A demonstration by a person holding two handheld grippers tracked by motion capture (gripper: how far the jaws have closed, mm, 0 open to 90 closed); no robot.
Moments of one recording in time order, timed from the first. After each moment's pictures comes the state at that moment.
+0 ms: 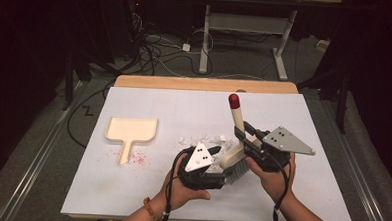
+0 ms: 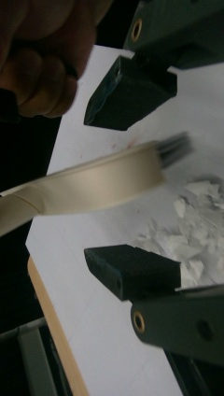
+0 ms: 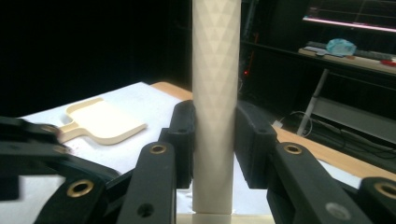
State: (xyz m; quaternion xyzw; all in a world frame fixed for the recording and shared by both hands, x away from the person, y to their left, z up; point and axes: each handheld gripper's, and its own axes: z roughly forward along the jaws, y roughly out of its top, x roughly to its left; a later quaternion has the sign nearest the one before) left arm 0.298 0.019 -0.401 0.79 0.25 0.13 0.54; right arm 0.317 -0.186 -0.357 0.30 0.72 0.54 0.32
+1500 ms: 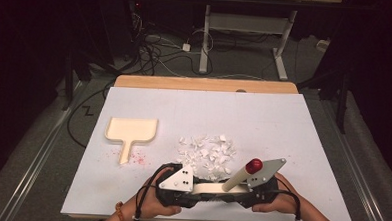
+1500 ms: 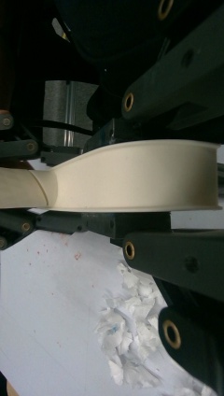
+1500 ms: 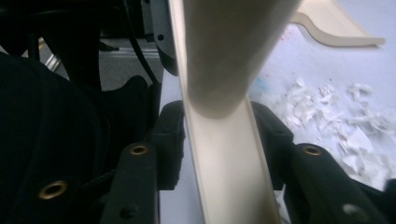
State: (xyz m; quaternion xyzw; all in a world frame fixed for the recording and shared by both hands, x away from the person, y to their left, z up) left arm 0.274 0.076 -0.402 0.88 0.04 0.04 0.48; right arm 0.301 -0.188 -0.409 0.00 0.89 0.46 0.02
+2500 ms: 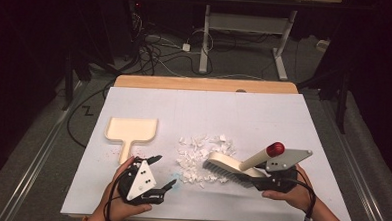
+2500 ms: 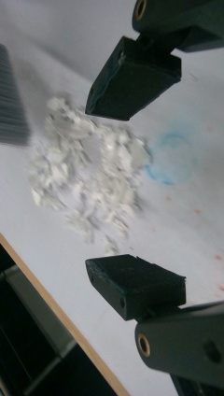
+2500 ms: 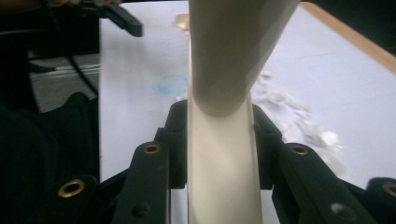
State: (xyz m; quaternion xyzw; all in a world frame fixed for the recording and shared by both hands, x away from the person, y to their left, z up) left arm 0.254 0.161 -0.432 0.83 0.23 0.28 0.42; right arm 0.311 -0.226 -0.381 0.11 0.87 0.46 0.11
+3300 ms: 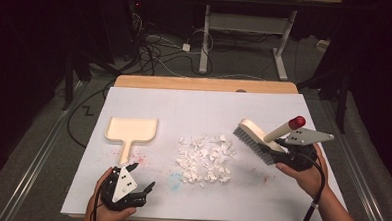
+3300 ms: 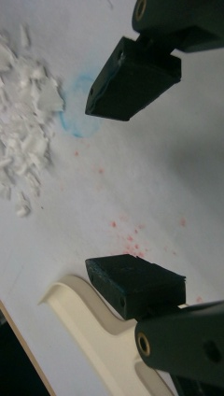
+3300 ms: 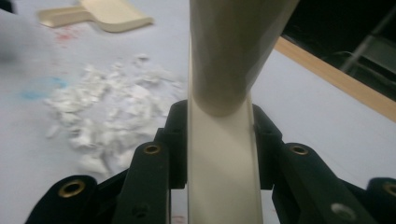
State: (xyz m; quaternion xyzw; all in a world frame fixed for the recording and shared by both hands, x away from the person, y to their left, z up) left arm 0.251 0.197 -0.471 0.82 0.32 0.28 0.38; right arm 0.353 -0.275 -0.377 0.27 0.83 0.42 0.23
